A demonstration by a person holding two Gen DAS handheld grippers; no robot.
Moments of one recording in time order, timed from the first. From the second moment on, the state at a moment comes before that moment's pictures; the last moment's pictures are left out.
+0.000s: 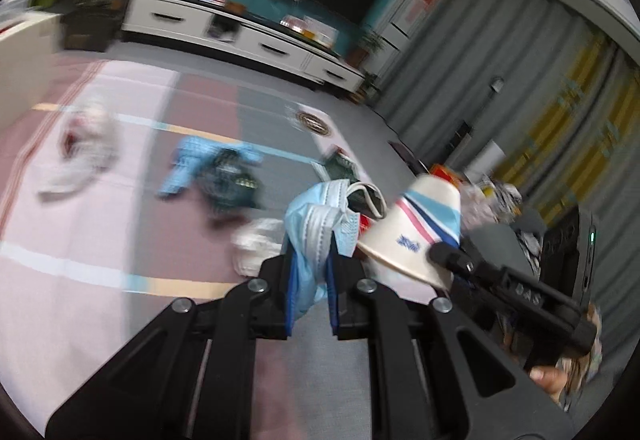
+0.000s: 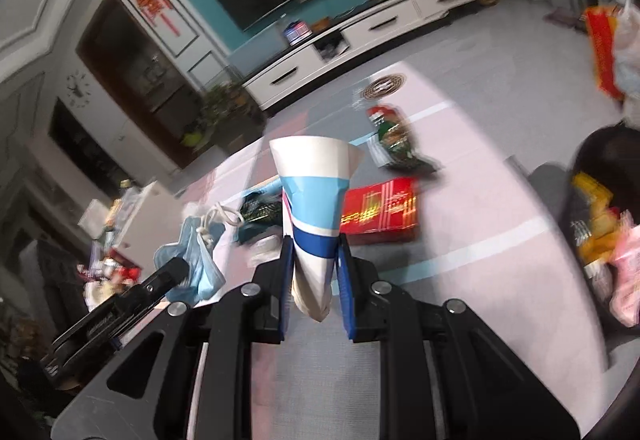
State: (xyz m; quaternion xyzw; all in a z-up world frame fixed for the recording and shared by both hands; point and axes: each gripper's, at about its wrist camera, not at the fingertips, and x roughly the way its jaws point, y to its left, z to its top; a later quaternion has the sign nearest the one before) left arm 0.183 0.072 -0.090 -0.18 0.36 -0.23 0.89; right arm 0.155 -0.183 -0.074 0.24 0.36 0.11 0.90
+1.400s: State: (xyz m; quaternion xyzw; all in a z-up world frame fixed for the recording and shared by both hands) left arm 0.193 -0.261 -0.143 -0.07 0.46 -0.42 0.78; right arm 0.083 -0.413 -0.100 0.24 0.36 -0.16 0.89
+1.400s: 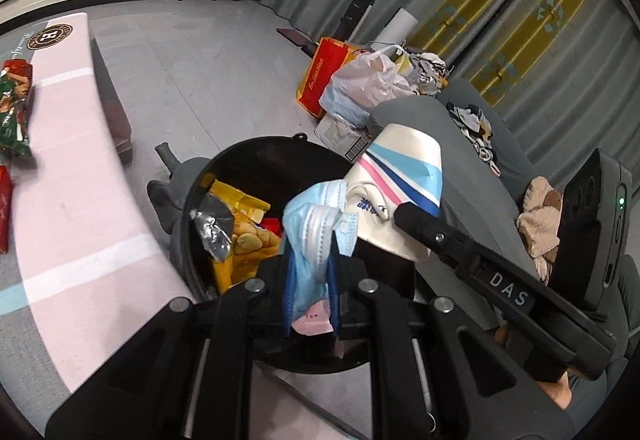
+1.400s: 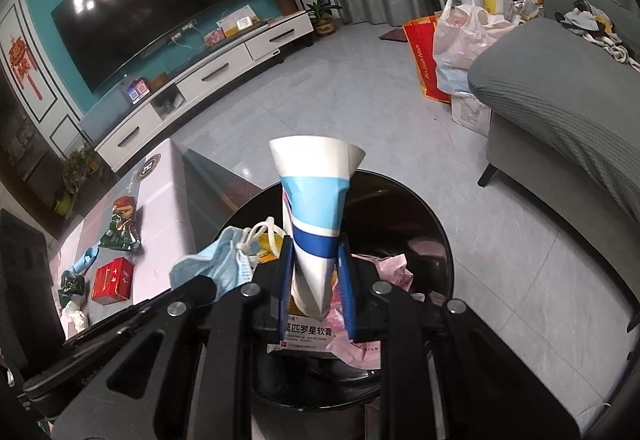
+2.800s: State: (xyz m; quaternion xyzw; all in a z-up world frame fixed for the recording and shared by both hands) left arm 0.195 -0.309 -0.163 0.02 0.51 -0.37 0.78; right arm 0.102 -0.423 -0.124 0.20 0.42 -0.18 0.86
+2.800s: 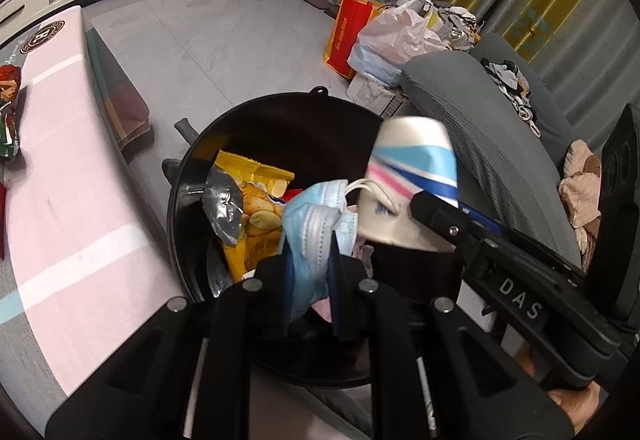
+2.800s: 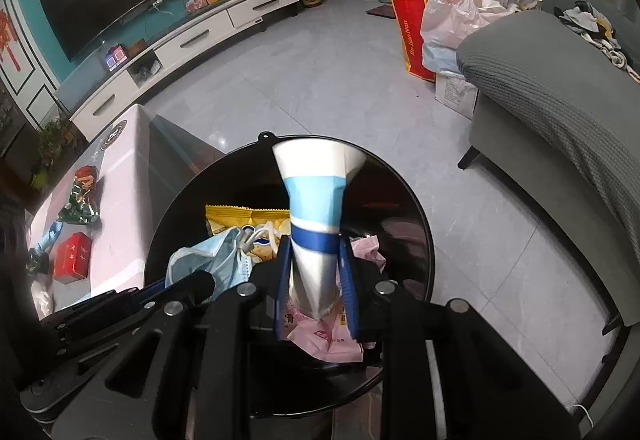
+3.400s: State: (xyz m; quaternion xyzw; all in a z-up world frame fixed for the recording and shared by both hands) left arm 0.196 -0.309 -0.165 0.03 0.51 -0.37 0.78; right arm 0.103 -0.421 -0.126 0.20 0.43 -0.19 0.86
